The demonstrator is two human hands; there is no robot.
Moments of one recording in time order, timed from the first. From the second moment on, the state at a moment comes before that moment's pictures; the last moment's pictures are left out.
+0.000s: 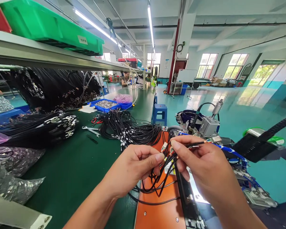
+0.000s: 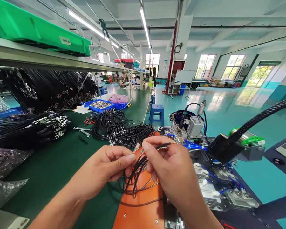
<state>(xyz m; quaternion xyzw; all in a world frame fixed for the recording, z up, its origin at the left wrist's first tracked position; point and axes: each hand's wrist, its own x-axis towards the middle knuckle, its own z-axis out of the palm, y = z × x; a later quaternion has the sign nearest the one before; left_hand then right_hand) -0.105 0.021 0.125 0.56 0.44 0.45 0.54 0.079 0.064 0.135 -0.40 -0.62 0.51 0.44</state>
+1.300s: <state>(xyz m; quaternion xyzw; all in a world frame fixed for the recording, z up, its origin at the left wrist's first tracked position) -0.093 0.023 0.116 0.55 0.44 0.53 0.47 0.076 0.058 0.138 -0.44 -0.63 0.51 0.39</state>
